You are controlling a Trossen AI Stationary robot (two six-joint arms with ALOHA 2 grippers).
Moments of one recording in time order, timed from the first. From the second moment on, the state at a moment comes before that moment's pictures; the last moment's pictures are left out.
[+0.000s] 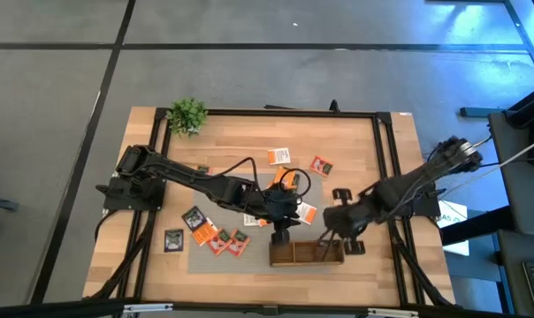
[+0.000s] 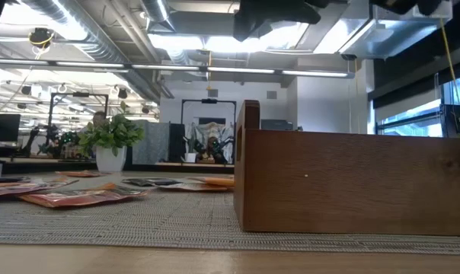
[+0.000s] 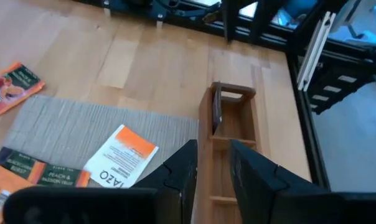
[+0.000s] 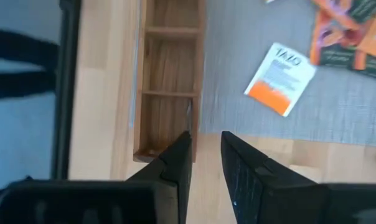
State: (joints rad) left arm -0.24 1.86 1.54 -0.31 -0.12 -0.39; right arm 0.50 1.38 1.31 -1.09 0.04 0.42
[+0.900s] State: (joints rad) left arm 0.10 1.86 1.53 -0.42 -0.01 -0.49; right arm -0.04 1.12 0.97 -0.87 0.13 0.56
